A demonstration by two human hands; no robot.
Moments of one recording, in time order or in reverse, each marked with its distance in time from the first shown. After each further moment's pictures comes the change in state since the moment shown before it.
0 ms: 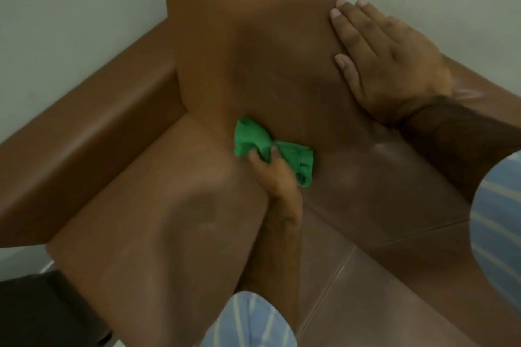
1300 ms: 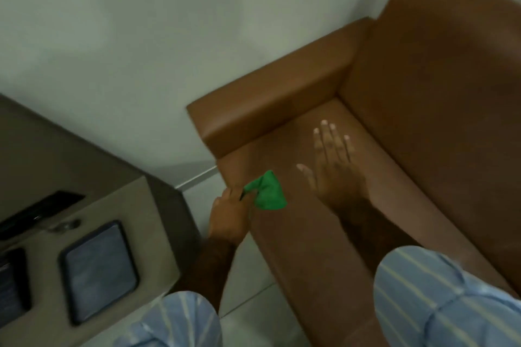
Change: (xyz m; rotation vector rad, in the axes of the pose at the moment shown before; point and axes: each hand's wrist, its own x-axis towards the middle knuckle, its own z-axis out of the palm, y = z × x) left_hand 0.014 0.146 -0.496 1.747 -0.320 0.548; right_hand -0.067 -0.429 0.001 0.250 -0.186 -0.048
